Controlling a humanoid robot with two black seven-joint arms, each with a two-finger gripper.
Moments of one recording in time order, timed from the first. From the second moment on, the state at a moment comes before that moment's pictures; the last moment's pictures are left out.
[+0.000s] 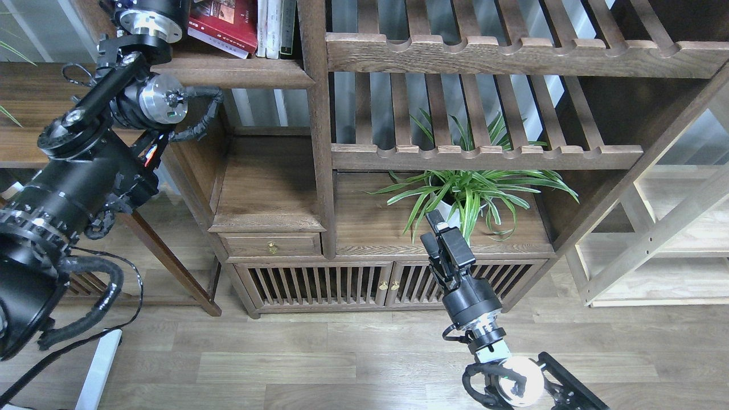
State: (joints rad) left arm -1.11 0.08 -0.99 -0.63 0.49 0.11 -0.49; right arm 0.00 0.02 1.06 1.12 0.11 0.58 0.14
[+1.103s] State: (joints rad) left arm -1.19 0.09 -0.91 -0.59 0.45 0.11 -0.48; right arm 0.00 -0.01 1.05 1.13 0.11 0.58 0.14
